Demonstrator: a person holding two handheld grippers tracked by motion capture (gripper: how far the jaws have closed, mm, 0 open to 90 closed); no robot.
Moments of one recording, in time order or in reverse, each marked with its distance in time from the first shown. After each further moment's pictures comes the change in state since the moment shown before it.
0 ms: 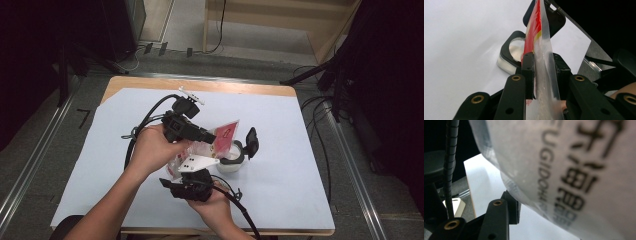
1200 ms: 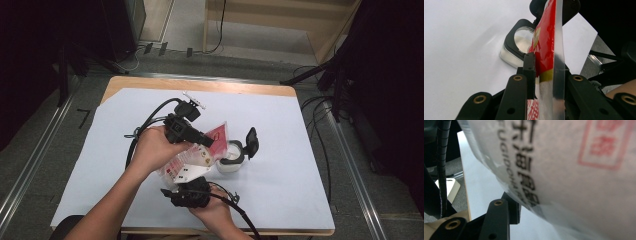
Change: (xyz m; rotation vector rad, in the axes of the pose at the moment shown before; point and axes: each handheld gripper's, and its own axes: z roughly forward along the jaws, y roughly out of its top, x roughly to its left) left arm 0.014 -0.004 0.017 0.069 -0.009 -0.014; right arm 0.001 -0.025 0.017 0.097 -0.001 -0.100
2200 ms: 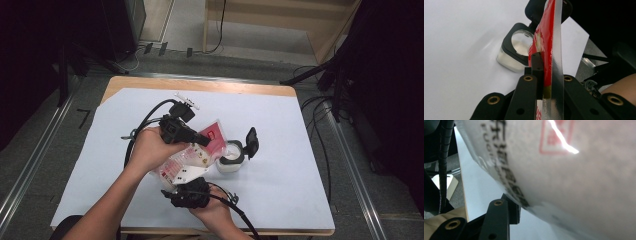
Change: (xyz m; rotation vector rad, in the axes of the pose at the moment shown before) left arm 0.010 -0.010 -0.008 -0.076 -0.066 0.019; right arm 0.000 -0.002 0.003 0.025 -0.005 -0.011
